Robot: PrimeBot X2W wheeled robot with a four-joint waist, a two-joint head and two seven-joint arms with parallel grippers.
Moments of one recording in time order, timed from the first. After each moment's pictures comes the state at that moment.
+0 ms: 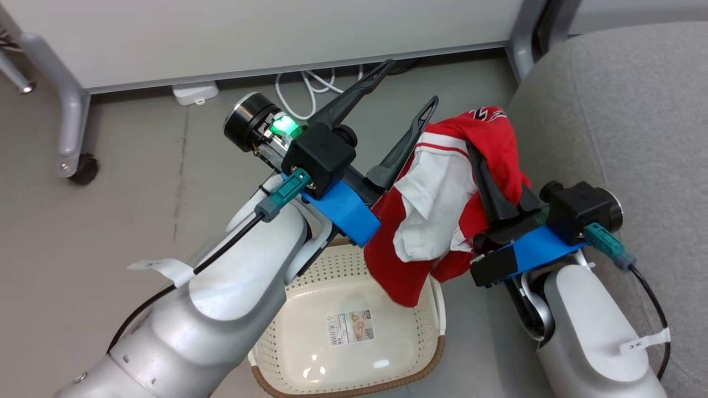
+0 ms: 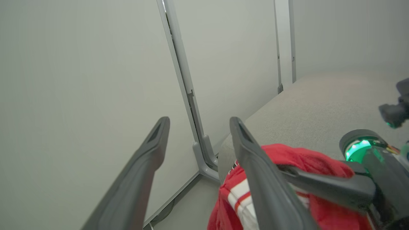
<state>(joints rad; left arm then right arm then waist) -0.84 0.16 -0.81 0.43 -0.39 -0.11 -0.26 -0.48 -0.05 0.22 0.36 0.14 0.13 -0.26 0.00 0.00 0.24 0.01</state>
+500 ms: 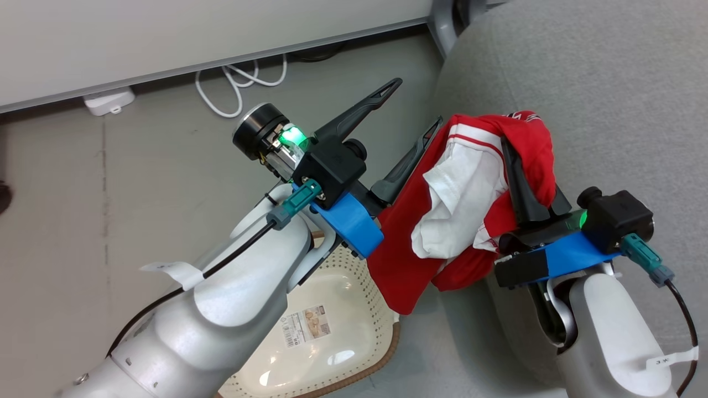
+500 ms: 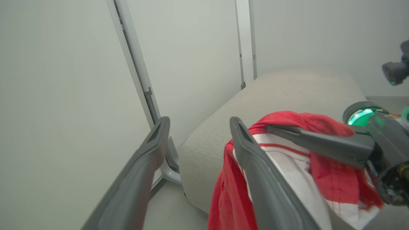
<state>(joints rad) -0.84 0.17 -0.85 0.44 -0.39 -0.11 -0.25 -0.42 -0.05 0.13 0.27 0.13 0.13 -0.26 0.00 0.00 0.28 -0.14</state>
